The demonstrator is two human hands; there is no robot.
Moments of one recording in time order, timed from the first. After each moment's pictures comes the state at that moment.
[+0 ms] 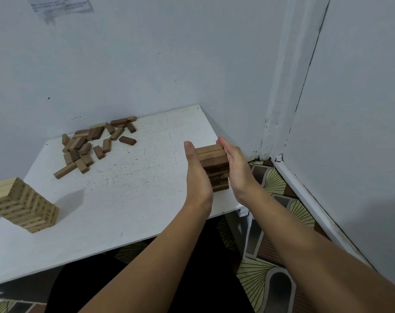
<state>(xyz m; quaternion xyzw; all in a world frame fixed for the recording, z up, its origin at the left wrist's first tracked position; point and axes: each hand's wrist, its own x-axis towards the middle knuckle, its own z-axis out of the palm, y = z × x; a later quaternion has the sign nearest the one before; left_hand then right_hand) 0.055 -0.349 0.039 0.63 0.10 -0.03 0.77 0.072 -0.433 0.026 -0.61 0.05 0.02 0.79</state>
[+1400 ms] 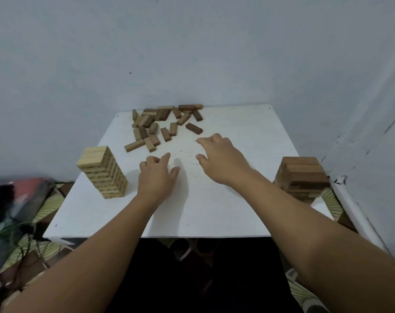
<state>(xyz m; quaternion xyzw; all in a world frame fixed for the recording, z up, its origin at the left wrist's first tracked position) 0.100 -0.068 -0.001 0.97 0.16 0.04 0.20 0.142 -0.256 0.047 -0.95 -0.22 0.01 0.20</state>
